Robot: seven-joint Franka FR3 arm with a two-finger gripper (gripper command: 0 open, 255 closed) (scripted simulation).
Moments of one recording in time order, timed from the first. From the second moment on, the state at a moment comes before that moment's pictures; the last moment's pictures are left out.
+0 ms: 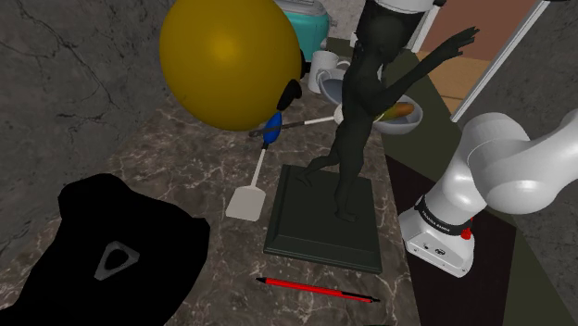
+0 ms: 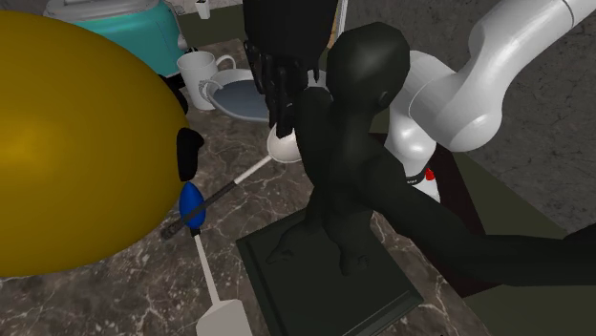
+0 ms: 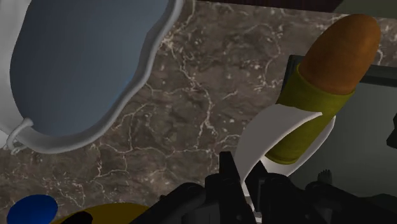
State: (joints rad) arm 0.40 -0.75 0.22 -2.37 0.01 1.69 -0.14
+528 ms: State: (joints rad) arm 0.39 -0.72 0.21 -2.25 0.00 1.60 -0.15
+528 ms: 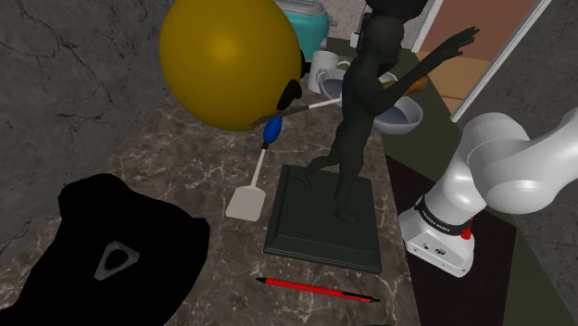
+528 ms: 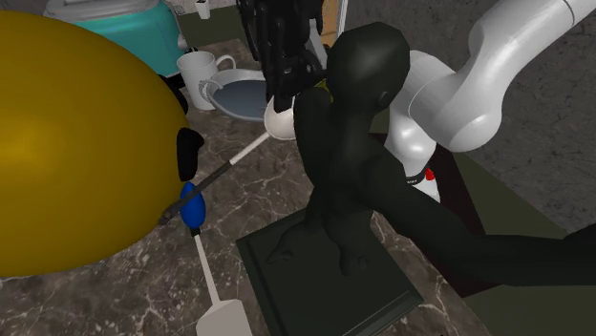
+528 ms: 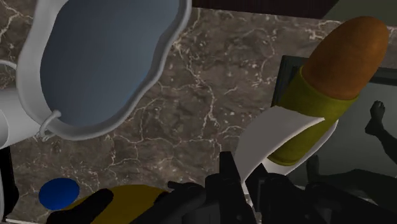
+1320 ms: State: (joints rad) arm 0.34 -0.91 -0.02 -2.33 -0.14 1.51 -0.39
